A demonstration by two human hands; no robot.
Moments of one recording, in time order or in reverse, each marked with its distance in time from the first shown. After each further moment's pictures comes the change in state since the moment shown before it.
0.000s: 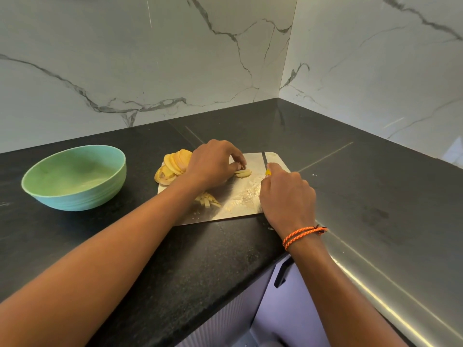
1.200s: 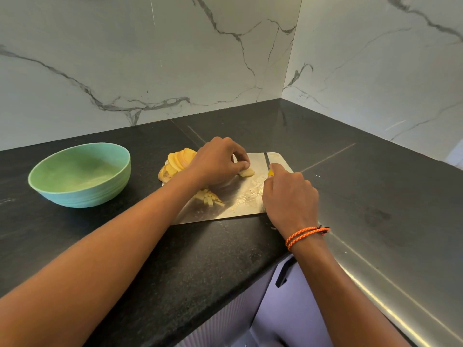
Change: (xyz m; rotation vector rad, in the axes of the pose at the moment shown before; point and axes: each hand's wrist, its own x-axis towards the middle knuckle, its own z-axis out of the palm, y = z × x) left_hand -0.001 -0.002 -0.008 -0.155 -0.067 0.061; right_hand 0.001 -0.001 0.004 -0.021 -0.012 -0.007
